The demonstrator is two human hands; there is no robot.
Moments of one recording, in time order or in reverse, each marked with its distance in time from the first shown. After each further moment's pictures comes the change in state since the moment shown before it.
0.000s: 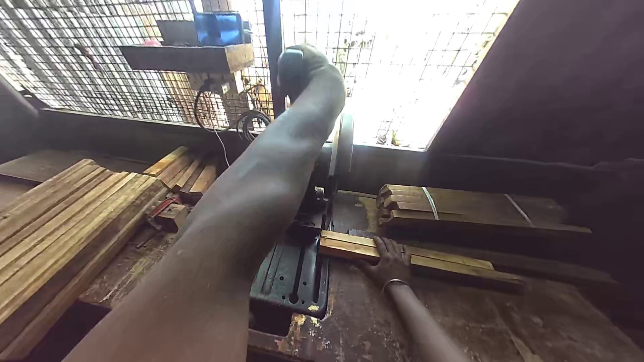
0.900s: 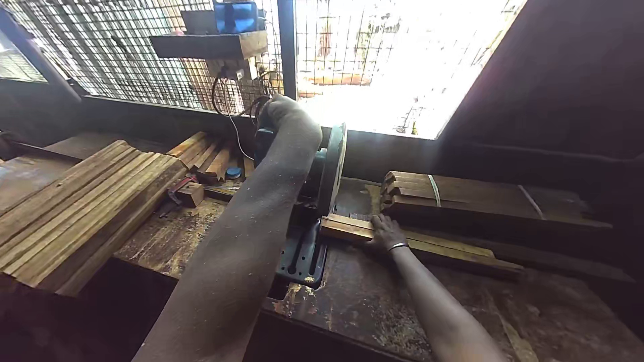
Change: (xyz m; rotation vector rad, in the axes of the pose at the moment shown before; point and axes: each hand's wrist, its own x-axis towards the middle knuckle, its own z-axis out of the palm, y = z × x) left_hand -0.094 -0.028 0.063 -0.154 -0.185 -0.162; right_hand 0.049 0.014 -0.008 -0.004 -0.247 -0.244
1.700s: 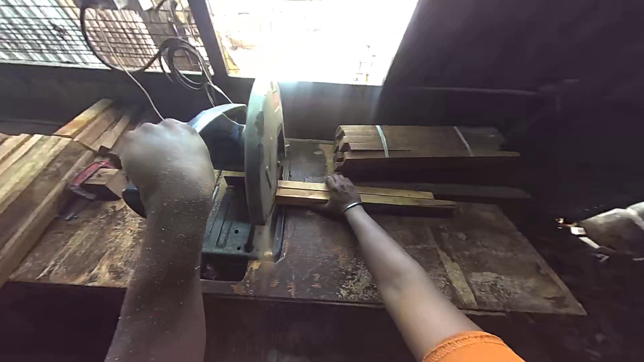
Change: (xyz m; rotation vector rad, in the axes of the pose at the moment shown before) left_hand -0.084 -0.060 0.085 0.117 0.083 0.025; right_hand -0.004 0.000 0.004 0.037 0.153 -0.065
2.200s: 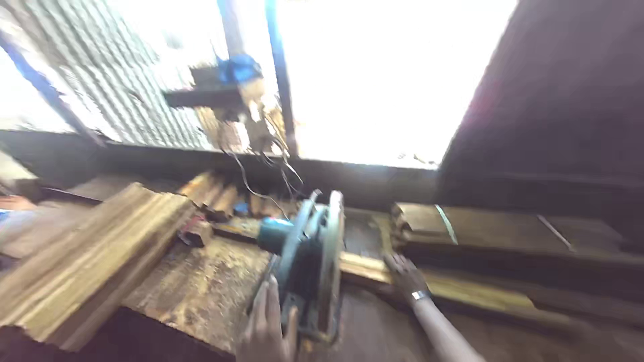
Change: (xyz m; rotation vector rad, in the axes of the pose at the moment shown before) left_hand -0.171 -0.032 0.086 -0.750 0.279 0.140; right_hand -0.001 0.004 0.002 -0.004 0.039 -0.044
